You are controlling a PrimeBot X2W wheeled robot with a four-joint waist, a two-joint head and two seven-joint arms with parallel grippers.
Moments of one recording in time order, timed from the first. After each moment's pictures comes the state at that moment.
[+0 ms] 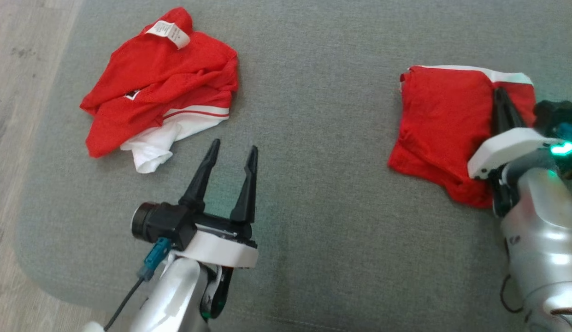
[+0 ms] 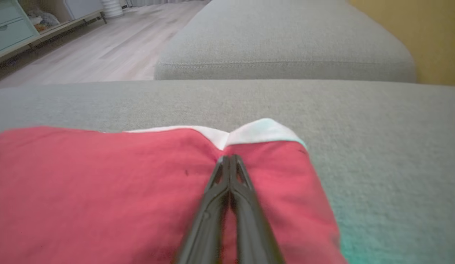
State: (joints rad) left arm -0.28 0.05 -0.42 0.25 -0.31 -0.01 -0.26; right arm -0.70 -0.14 -0.13 0.99 -0.02 0.13 -0.24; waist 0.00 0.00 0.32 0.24
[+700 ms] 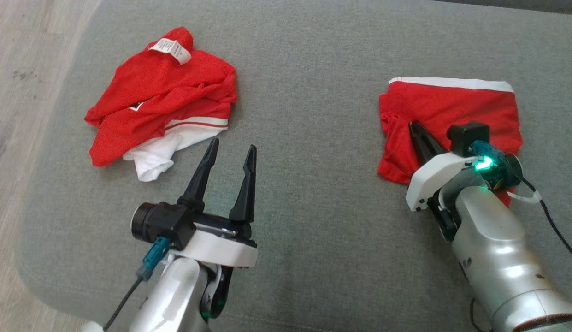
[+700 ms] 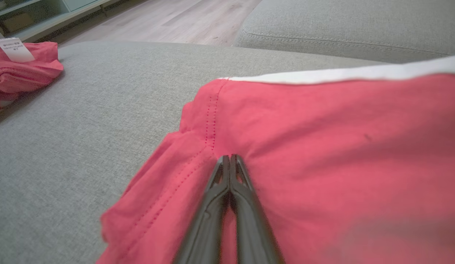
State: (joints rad) left arm -0.28 0.05 -0.42 0.25 -0.32 -0.01 -0.26; right arm -0.68 -0.07 0.19 1.06 0.08 0.13 -0.21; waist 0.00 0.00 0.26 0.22
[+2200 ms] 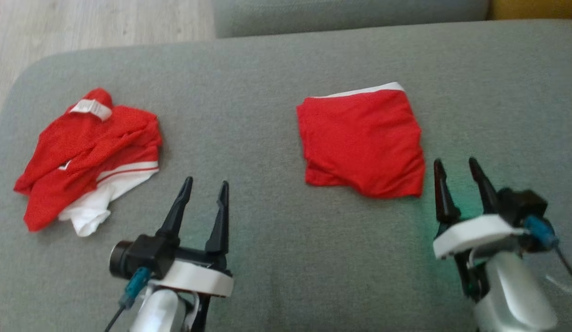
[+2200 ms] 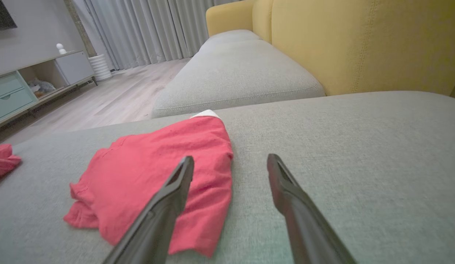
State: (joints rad) left arm -0.15 0.05 -0.29 0.29 -0.24 -0.06 -0.26; right arm -0.25 -0.05 0.01 0.50 0.15 0.13 -0.22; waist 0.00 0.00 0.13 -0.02
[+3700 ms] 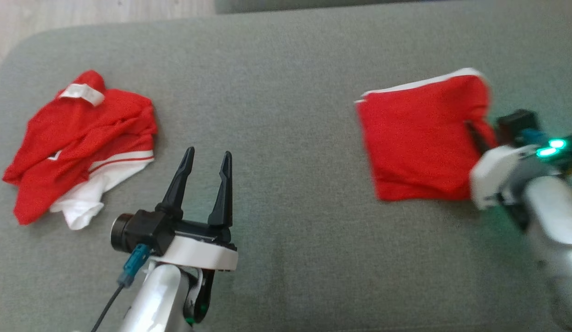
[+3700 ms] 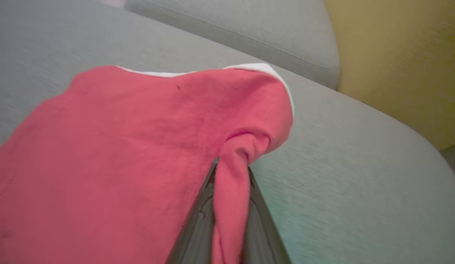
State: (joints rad) left arm -0.24 0.05 -0.32 0.27 -0.28 -0.04 -0.26; right arm -0.62 -0.33 0.35 0.85 0.11 0.13 -0.03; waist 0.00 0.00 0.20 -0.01
